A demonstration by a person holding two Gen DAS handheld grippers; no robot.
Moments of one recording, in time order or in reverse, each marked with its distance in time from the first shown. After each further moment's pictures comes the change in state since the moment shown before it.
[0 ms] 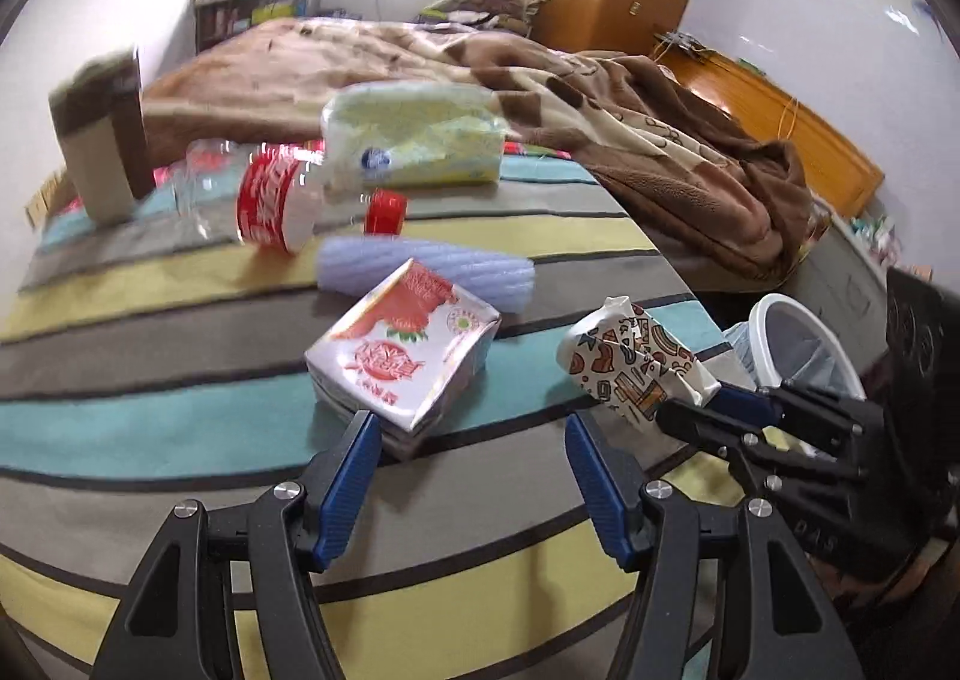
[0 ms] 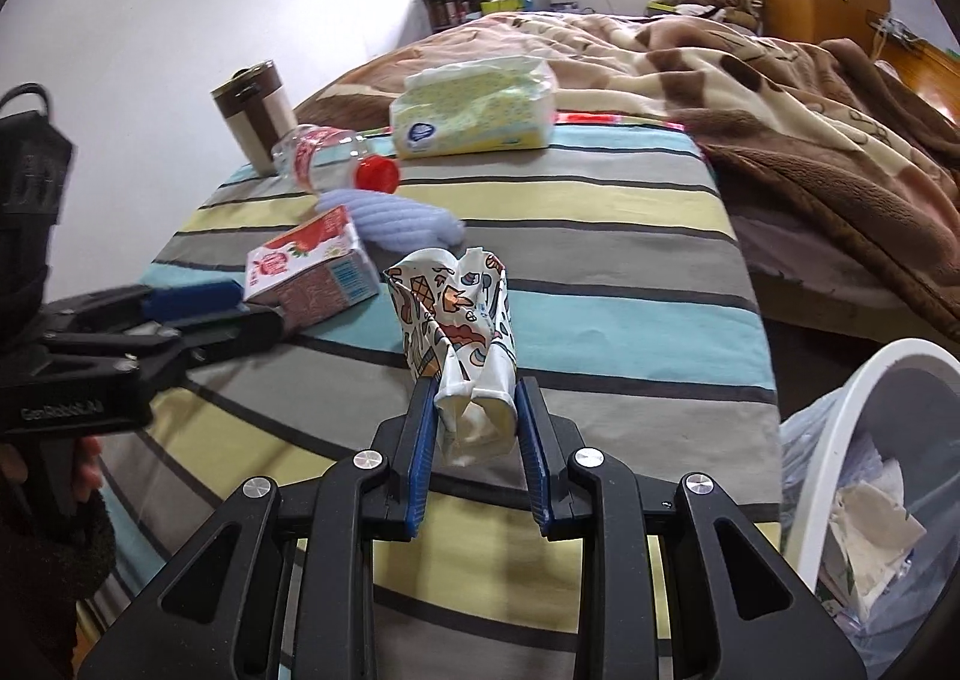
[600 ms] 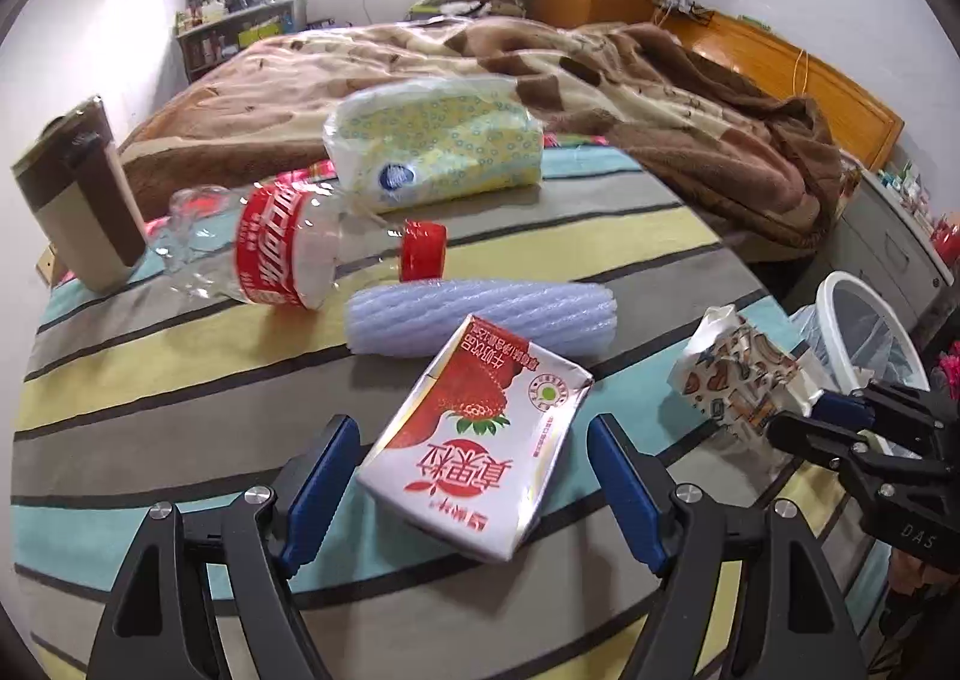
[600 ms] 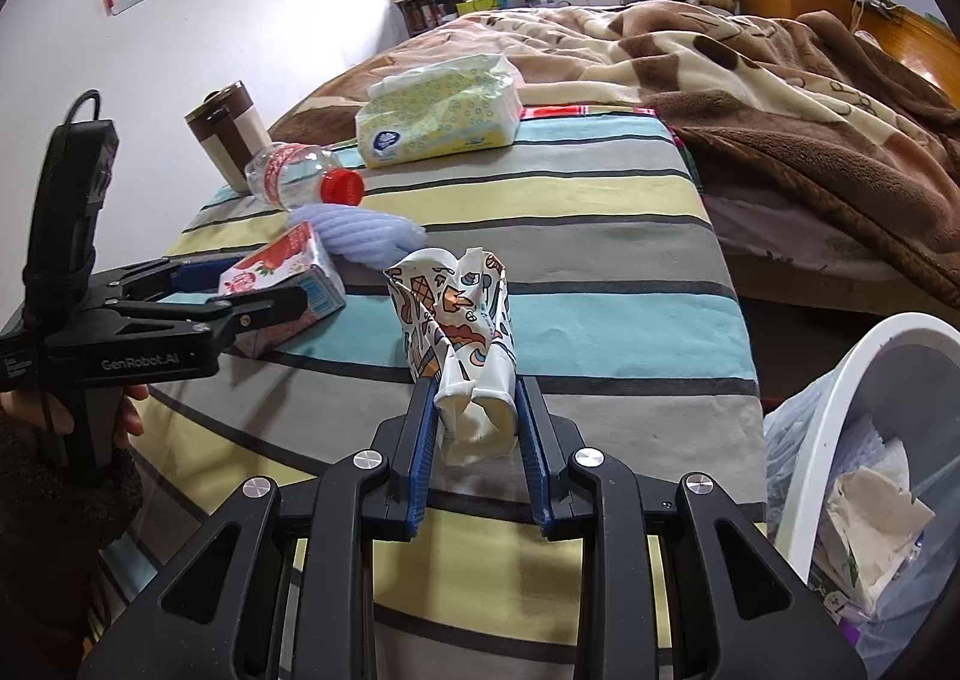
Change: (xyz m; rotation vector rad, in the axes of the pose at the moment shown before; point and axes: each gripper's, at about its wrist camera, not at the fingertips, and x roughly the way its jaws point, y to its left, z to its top) left arm 0.048 0.017 0.028 0.096 0.066 0.073; right arm 0.003 -0.018 -0.001 0.060 -0.001 -0.005
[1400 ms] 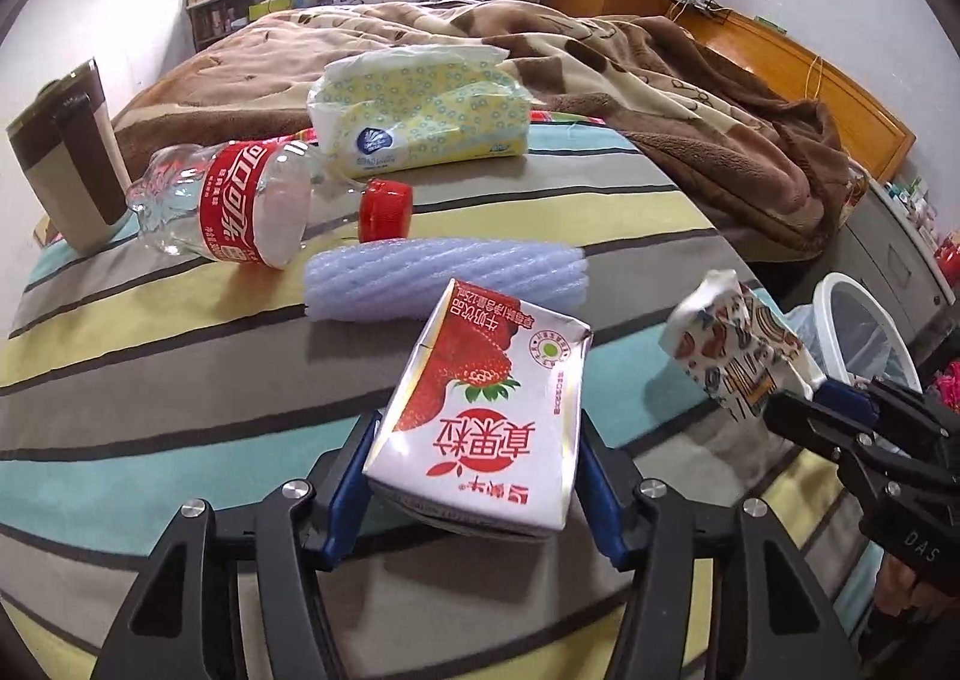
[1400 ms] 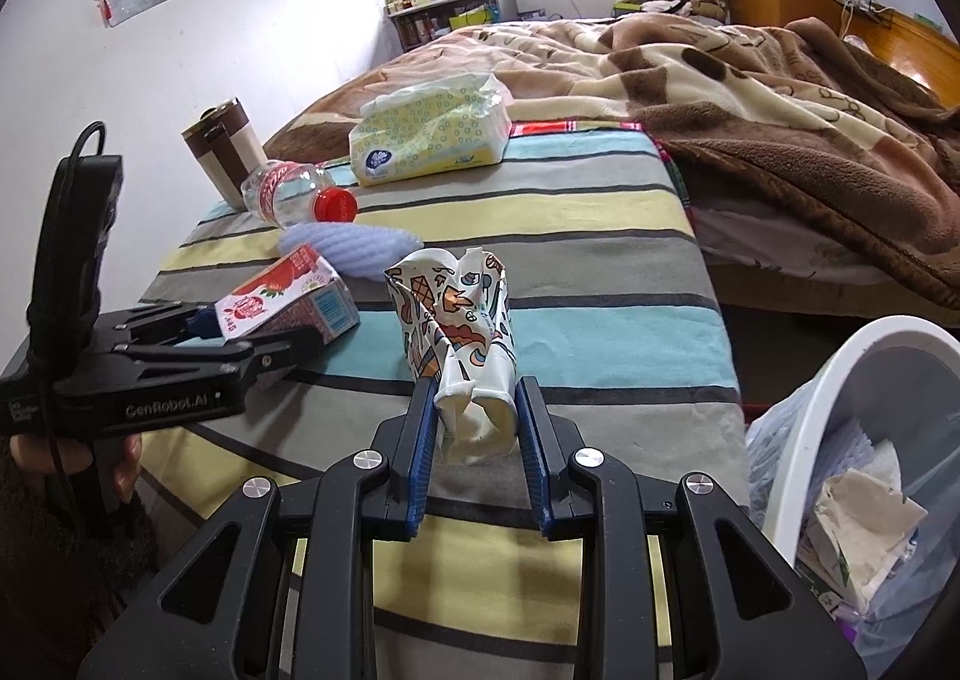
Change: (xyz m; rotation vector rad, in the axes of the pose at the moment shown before) left arm 0.002 -0.022 -0.010 -0.049 0.018 0.000; right arm -0.015 -0.004 -0.002 0.007 -0.045 -0.007
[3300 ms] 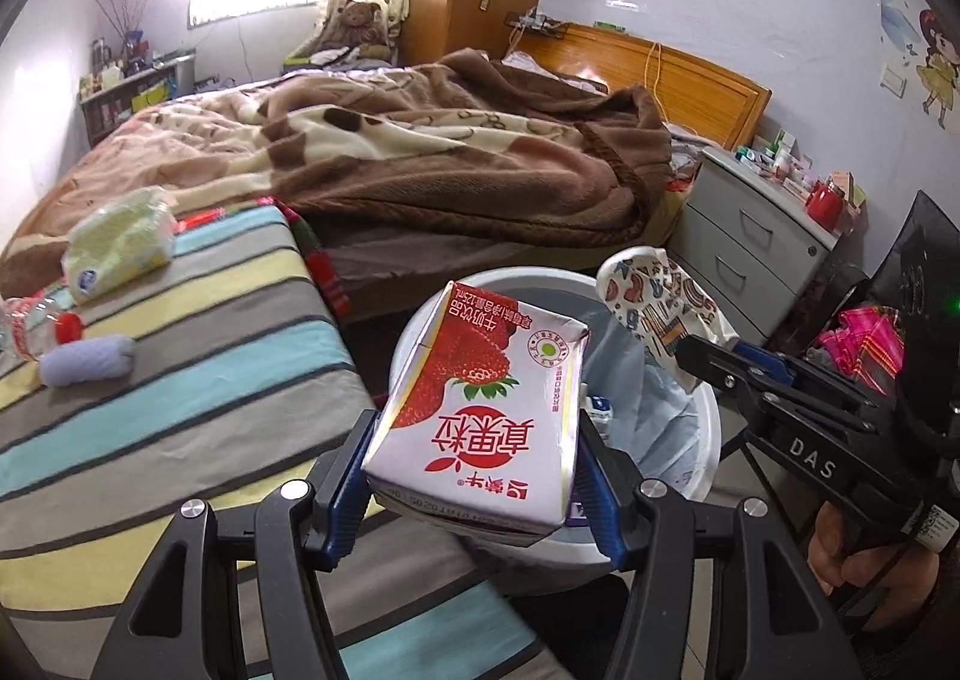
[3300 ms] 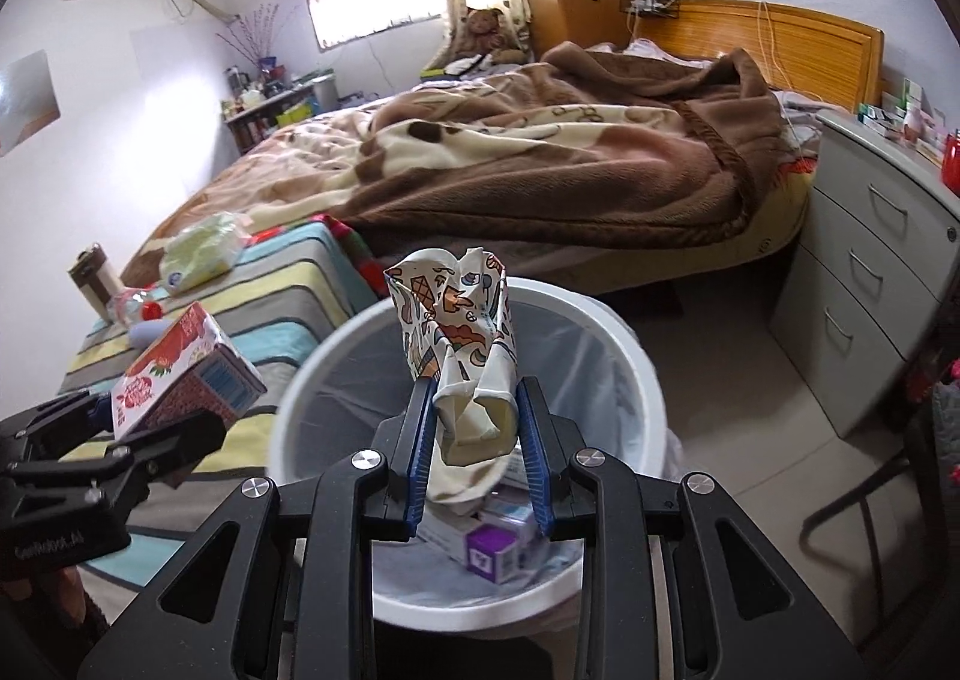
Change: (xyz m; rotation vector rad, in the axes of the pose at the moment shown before) left arm -0.064 -0.273 -0.027 0.173 -0.120 -0.203; right arm -0.137 -0.150 -0.051 0.229 -0.163 -0.322
